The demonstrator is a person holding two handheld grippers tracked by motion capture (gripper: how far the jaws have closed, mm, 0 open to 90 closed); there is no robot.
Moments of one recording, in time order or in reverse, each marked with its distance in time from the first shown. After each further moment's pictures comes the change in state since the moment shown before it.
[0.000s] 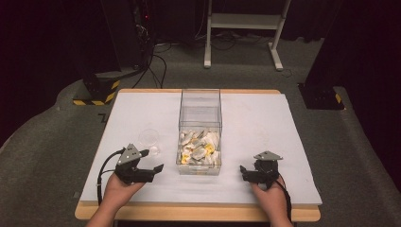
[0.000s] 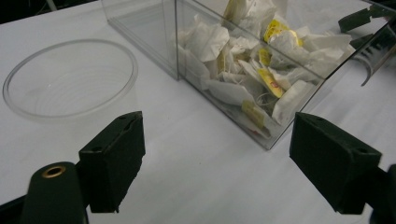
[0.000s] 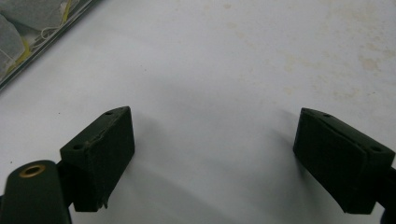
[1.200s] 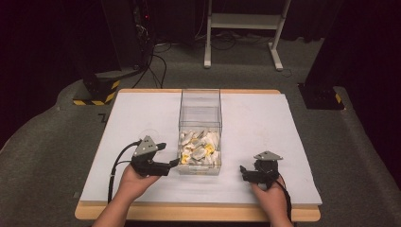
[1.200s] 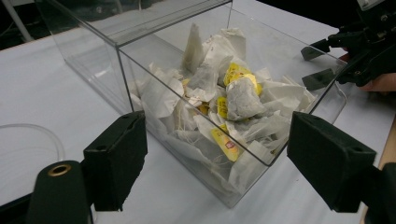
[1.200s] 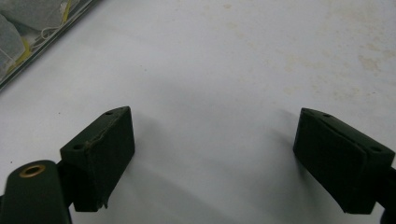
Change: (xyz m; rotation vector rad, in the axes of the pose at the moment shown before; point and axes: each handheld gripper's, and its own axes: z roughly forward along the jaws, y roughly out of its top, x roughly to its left) left arm -0.023 0.038 0.026 -0.032 -0.083 0.031; right arm 0.000 0.000 0.000 -0.001 -0.001 -0.001
